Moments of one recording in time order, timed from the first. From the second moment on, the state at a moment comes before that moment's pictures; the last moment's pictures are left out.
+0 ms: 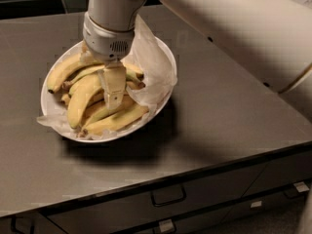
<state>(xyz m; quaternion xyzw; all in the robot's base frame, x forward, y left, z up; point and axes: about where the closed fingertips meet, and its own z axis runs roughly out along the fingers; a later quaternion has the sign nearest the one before) 0.512 0.116 0.922 -0.86 0.47 0.08 0.16</state>
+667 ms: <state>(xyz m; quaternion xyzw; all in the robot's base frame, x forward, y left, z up) 0.509 0.113 0.923 -0.86 0.48 0.08 0.16</state>
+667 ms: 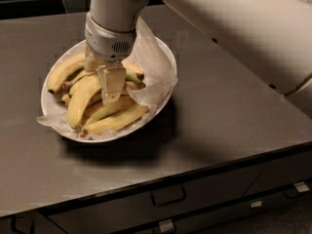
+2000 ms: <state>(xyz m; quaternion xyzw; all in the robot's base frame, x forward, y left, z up) 0.507 0.111 0.922 -0.85 0.50 0.05 0.16</state>
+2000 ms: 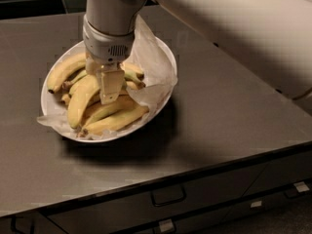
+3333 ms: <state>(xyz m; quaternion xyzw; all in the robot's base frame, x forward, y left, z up) 0.504 0.111 0.920 -0.84 0.51 0.04 0.17</state>
